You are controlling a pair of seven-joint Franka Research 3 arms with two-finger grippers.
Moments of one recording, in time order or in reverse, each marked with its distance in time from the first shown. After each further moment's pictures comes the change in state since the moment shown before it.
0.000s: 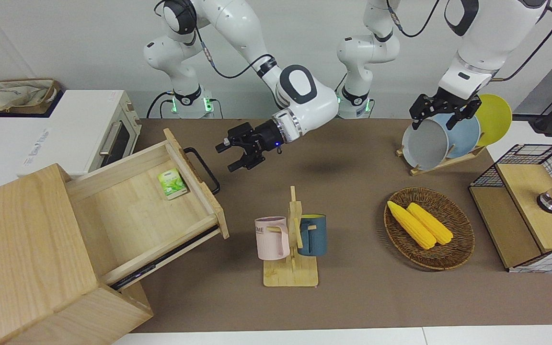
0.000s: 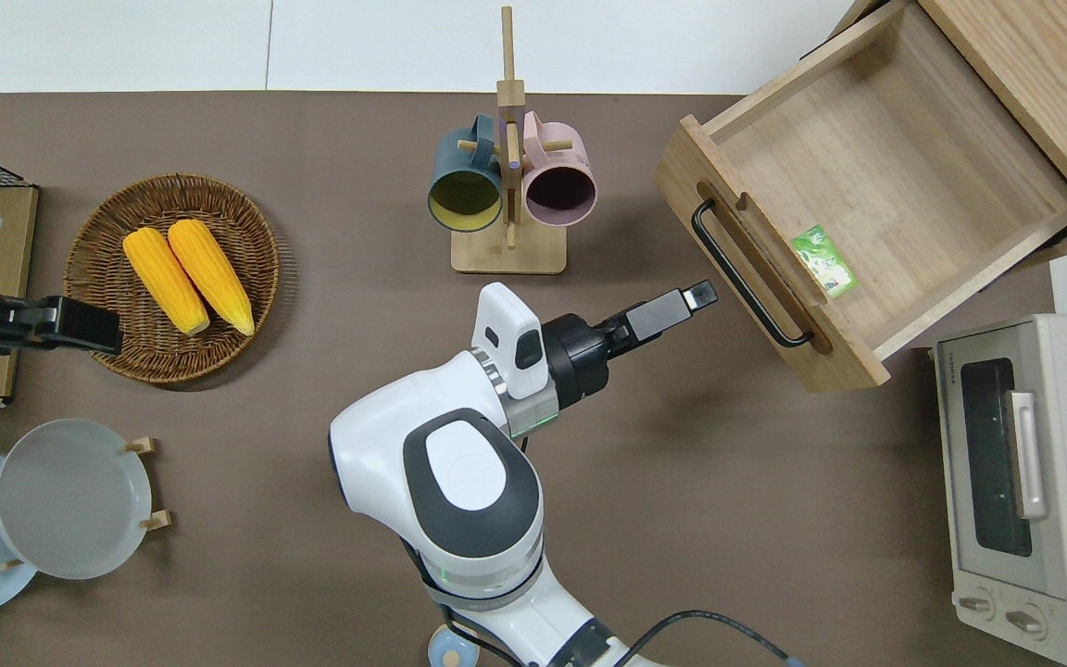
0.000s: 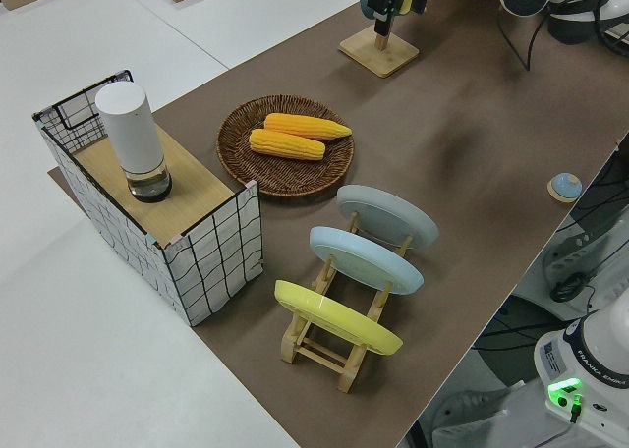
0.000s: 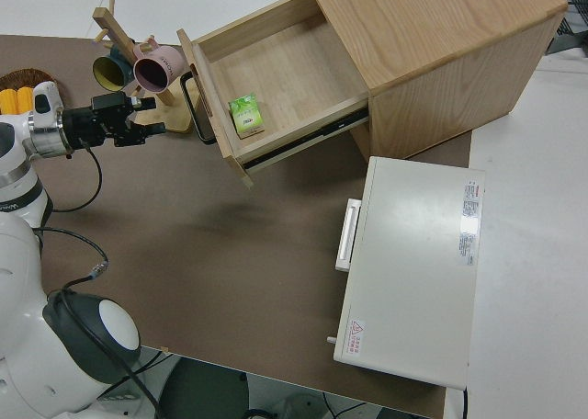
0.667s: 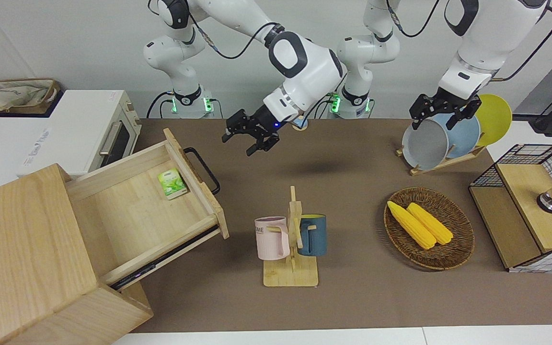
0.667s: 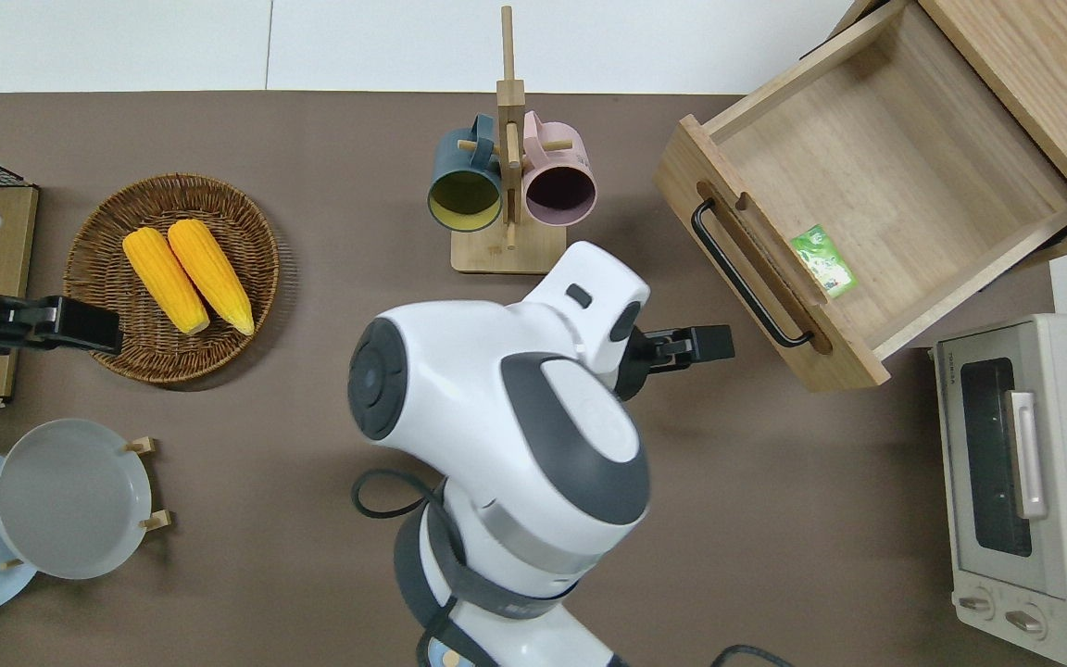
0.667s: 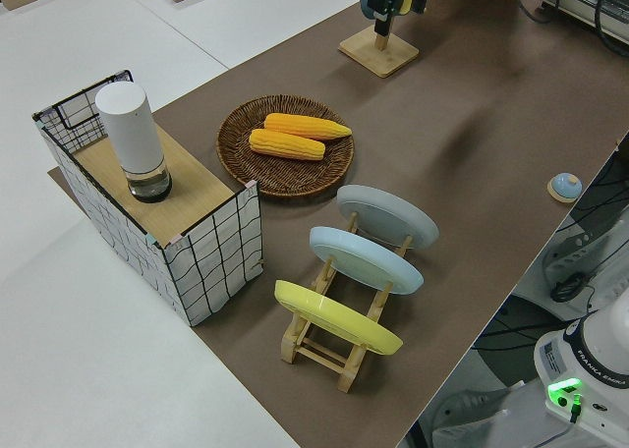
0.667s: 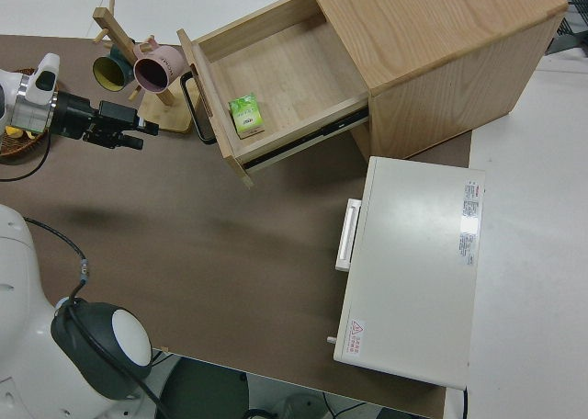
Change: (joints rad) left arm 0.000 0.000 0.000 0.000 0.000 0.000 0.000; right arm -0.101 -0.088 -0.017 0.162 0.554 -0.008 0.031
